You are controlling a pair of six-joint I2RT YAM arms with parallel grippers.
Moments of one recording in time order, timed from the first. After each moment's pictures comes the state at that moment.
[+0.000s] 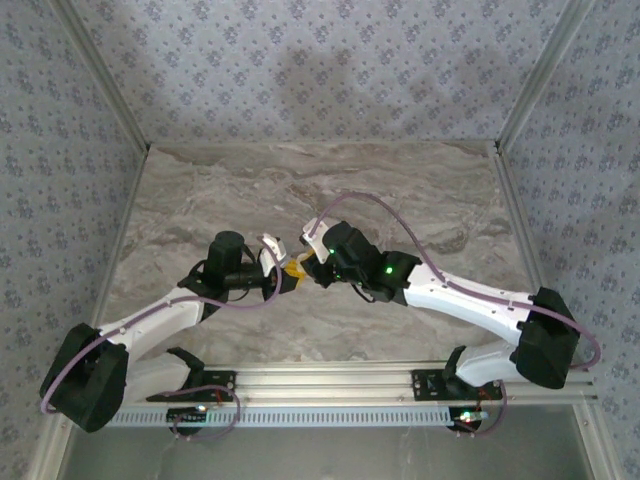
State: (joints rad) left arm -0.55 1.13 0.48 0.17 0.71 0.14; right arm 1.00 1.35 1.01 -0.28 0.08 0.10
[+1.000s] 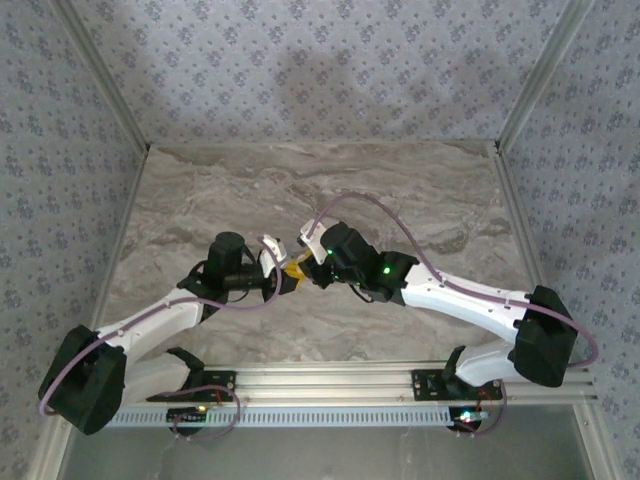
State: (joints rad) left arm -0.56 1.12 0.48 0.16 0.70 0.14; right arm 1.00 1.36 1.01 -0.27 0.06 0.10
